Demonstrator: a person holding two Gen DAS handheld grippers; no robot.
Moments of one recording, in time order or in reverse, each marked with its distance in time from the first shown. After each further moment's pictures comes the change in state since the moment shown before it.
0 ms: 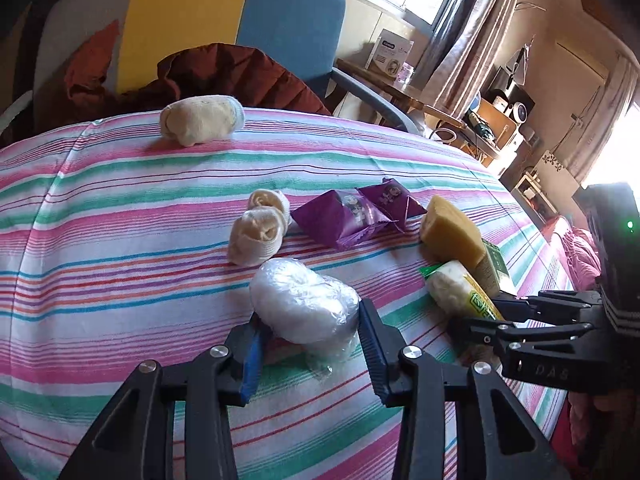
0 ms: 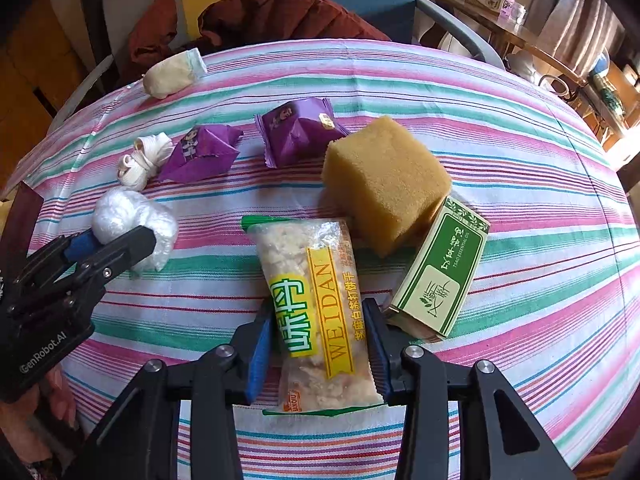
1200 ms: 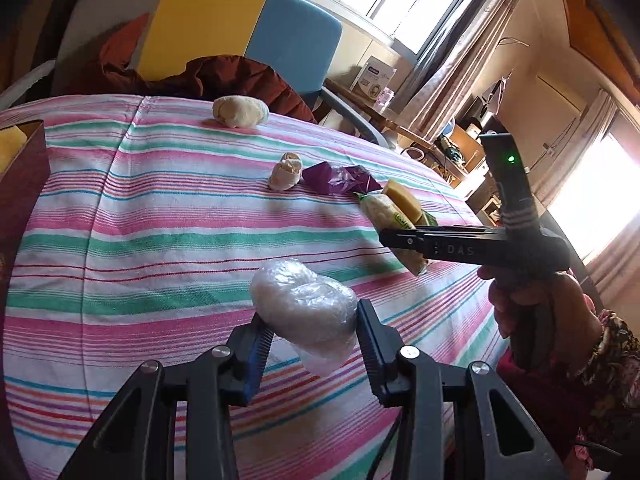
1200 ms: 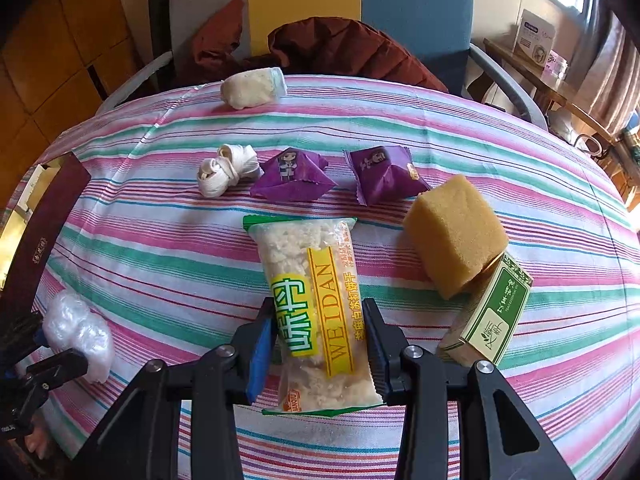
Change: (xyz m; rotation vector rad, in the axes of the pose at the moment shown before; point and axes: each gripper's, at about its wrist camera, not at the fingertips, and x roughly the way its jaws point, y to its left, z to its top) left arm -0.105 0.023 -0.075 -0.061 -0.066 -0.125; right arm -0.015 0.040 -0.006 -0.160 -0.121 0.097
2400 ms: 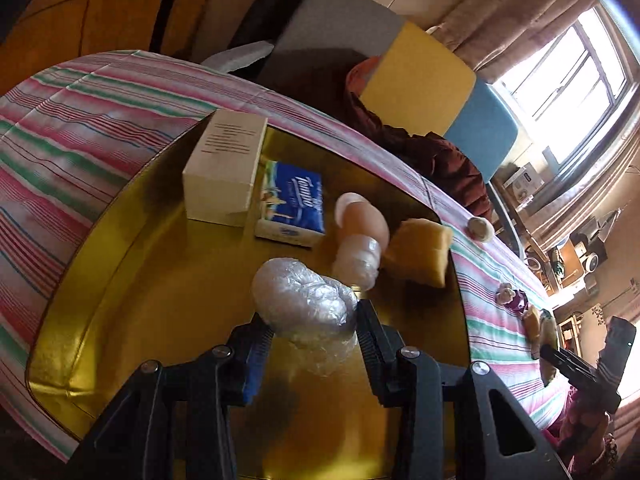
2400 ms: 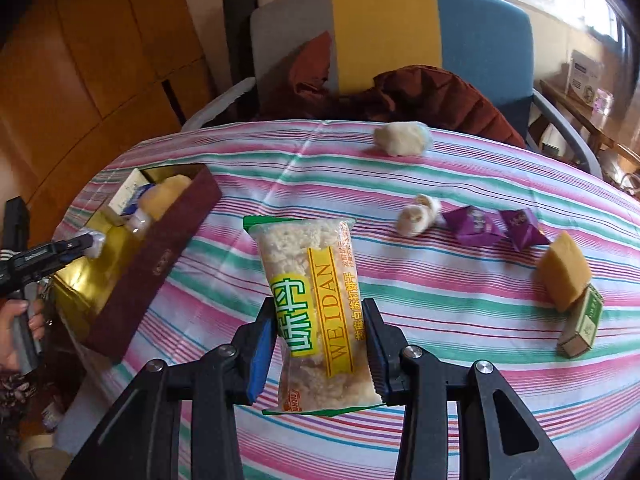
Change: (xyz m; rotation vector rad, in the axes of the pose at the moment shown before) left arm -0.187 0.257 0.007 -0.436 -0.110 0.374; right arm -0.054 0.158 -0.006 -0.101 -0.130 0.210
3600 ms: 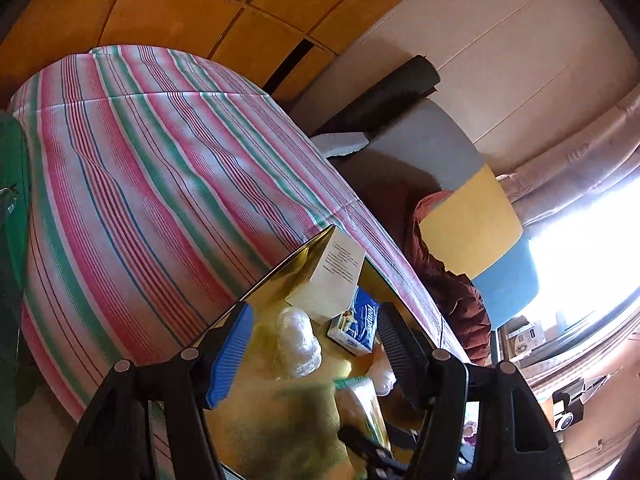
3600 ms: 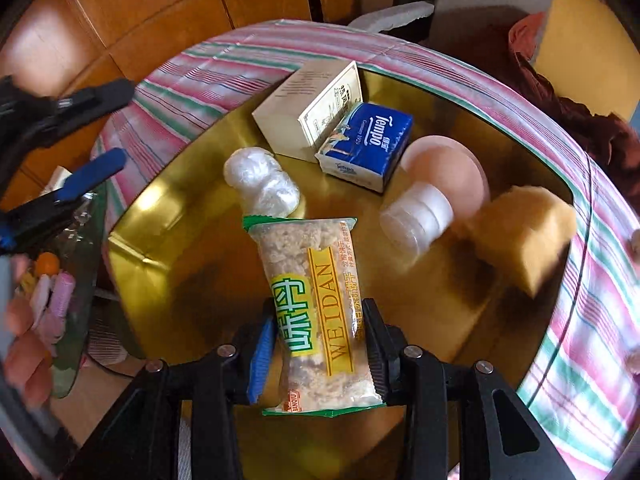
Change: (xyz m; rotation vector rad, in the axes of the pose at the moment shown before) left arm -0.085 0.067 0.009 -0.440 -0.299 0.038; right arm 0.167 0.270 0.045 -0.330 0.338 0.118
